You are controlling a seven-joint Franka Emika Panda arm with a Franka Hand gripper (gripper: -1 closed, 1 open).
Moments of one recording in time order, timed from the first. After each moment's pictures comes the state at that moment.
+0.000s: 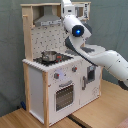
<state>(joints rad) -1.47 -1.50 0.94 -1.47 0.33 2.53 0.06</state>
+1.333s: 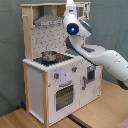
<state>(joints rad) -1.48 -1.50 0.93 -1.47 0.20 2.27 0.18</state>
